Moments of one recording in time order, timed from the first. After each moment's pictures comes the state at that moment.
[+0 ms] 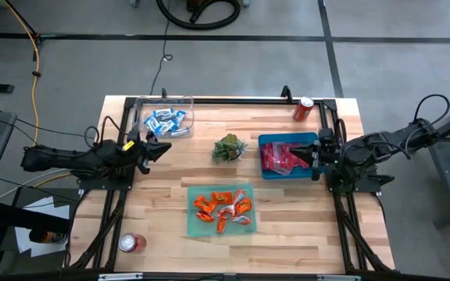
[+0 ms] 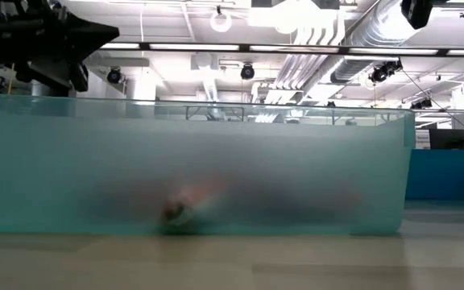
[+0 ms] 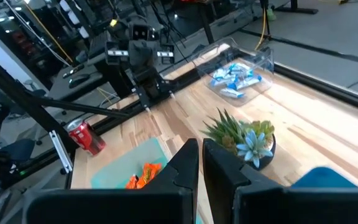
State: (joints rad) left arm 0.00 0.28 0.01 0.54 -0.22 -0.49; right arm 0.39 0.65 0.80 -0.45 0.59 0.59
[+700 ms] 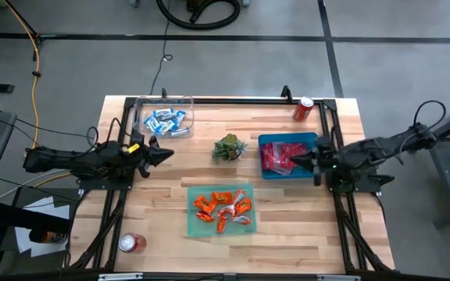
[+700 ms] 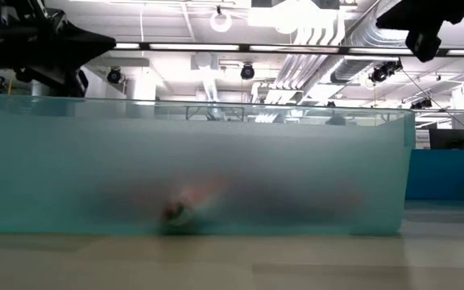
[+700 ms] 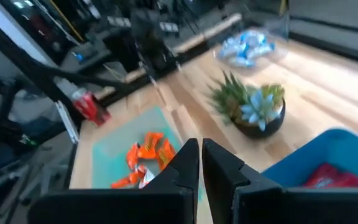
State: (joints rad) left arm -0.01 0.21 0.01 0.37 -0.13 -0.56; right arm 0.37 0.53 0.57 -0.37 0.49 0.61
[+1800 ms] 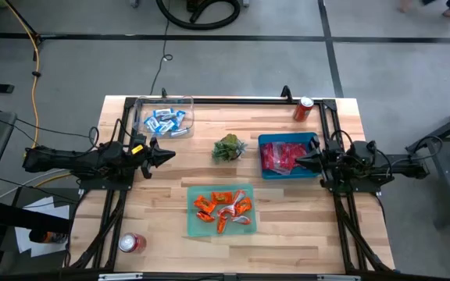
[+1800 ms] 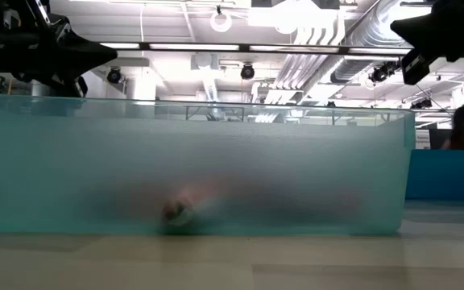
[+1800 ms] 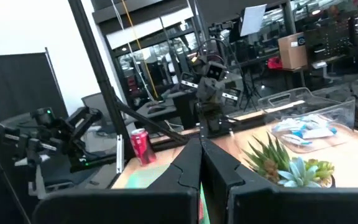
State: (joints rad) left arm -0.01 0.22 0.01 0.30 -0.14 -0.56; right arm 0.04 0.02 0.12 0.06 -0.03 0.28
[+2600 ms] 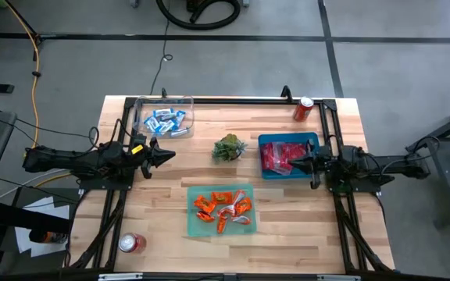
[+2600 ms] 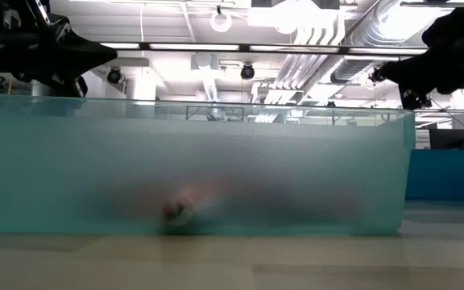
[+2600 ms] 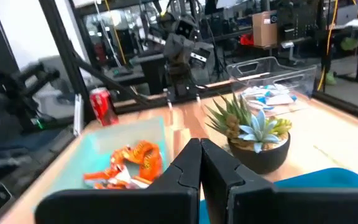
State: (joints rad) left arm -0.01 0.22 0.01 0.30 -0.14 -0.56; right arm 0.03 0.03 0.01 0.02 0.05 0.19
